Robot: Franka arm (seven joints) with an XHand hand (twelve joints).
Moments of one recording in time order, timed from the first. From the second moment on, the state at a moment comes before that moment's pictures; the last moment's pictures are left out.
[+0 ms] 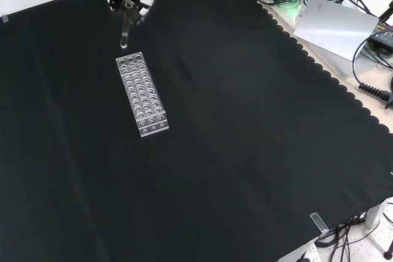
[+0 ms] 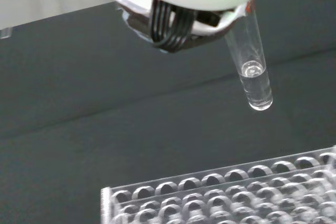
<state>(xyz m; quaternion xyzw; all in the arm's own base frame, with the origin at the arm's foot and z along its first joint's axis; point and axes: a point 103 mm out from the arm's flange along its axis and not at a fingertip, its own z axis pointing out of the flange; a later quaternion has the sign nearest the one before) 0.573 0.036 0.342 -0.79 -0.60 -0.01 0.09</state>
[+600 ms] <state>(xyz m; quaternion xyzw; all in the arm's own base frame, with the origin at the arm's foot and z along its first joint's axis) 0.584 0.072 0.311 -0.78 -0.62 -0.02 0.13</state>
